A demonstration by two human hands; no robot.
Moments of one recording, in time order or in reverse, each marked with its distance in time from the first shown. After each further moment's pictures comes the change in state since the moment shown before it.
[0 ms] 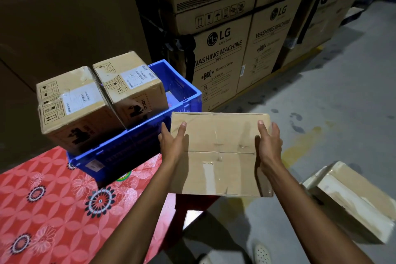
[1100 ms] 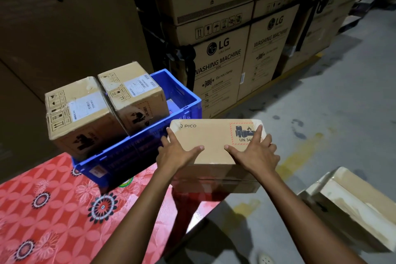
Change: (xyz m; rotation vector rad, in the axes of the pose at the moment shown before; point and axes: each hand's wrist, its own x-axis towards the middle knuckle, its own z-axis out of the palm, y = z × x) left_hand -0.022 0.021 -0.018 0.805 -0.179 0.064; right_hand -0.031 -0.016 0.002 -0.922 -0.104 -0.211
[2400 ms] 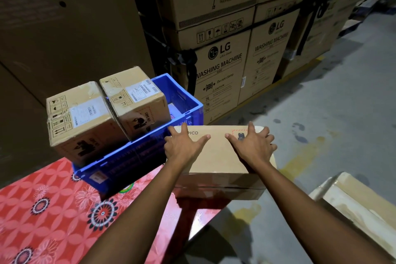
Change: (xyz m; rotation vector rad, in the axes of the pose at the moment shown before) left_hand 0.038 0.031 0.008 0.158 0.175 0.061; right_hand 0.045 -0.025 0.007 -0.014 0.112 -0.011
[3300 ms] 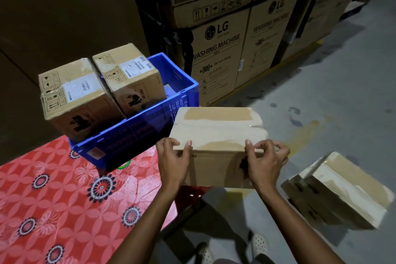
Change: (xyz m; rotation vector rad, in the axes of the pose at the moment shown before) left_hand -0.108 -0.056 0.050 -0.714 0.310 0.103; right_hand -0.107 0.078 0.020 0.679 0.286 0.014
